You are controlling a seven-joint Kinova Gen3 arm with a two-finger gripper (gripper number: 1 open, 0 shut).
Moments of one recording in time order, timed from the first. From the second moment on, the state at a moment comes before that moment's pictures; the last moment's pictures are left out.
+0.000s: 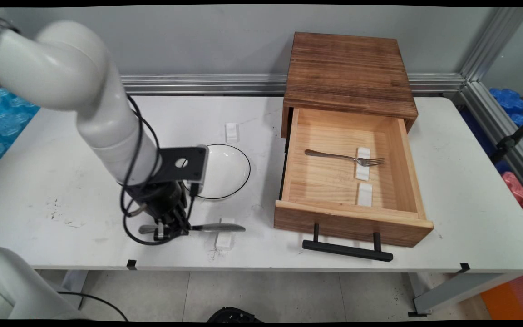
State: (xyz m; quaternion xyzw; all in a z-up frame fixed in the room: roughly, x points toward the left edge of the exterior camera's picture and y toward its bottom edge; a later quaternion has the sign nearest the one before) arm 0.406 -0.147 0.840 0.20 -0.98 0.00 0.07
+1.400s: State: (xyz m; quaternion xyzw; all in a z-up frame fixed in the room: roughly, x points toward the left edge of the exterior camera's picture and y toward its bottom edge) arm 0.301 -0.260 1.005 0.20 -0.96 0.14 0.14
